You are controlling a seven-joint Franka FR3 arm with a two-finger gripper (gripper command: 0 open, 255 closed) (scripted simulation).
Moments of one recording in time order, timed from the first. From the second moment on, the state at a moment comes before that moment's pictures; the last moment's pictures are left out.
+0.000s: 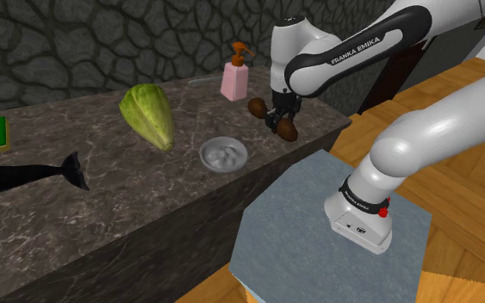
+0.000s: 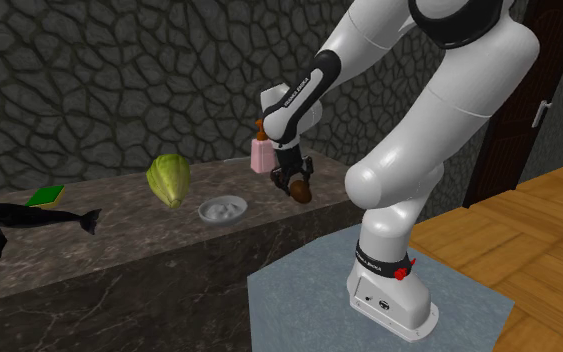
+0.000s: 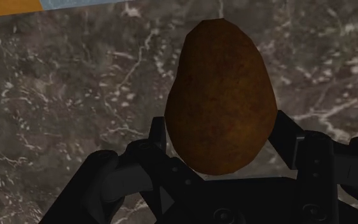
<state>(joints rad) -0.12 -0.46 0.24 -2.79 -0.14 2.22 0.40</state>
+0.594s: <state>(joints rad) -0.10 -0.54 0.23 -2.73 -0.12 2.08 0.36</state>
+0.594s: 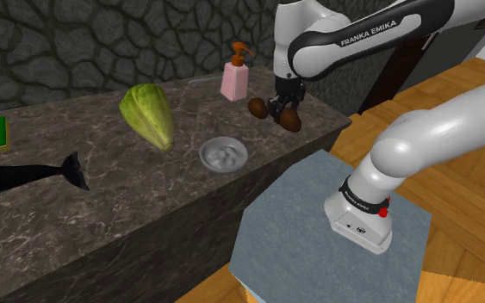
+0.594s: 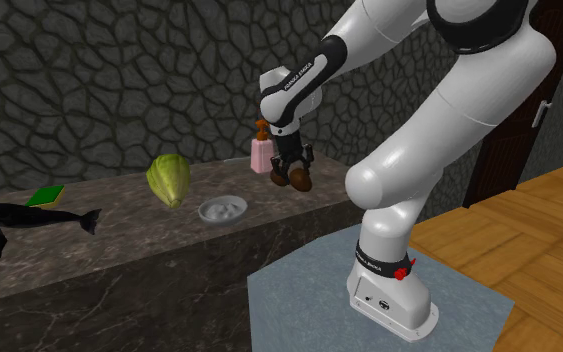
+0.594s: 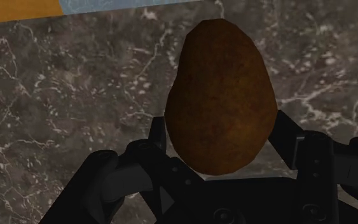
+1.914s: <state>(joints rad) -0.05 -0.55 0.31 -2.52 -0.05 1.85 0.43</state>
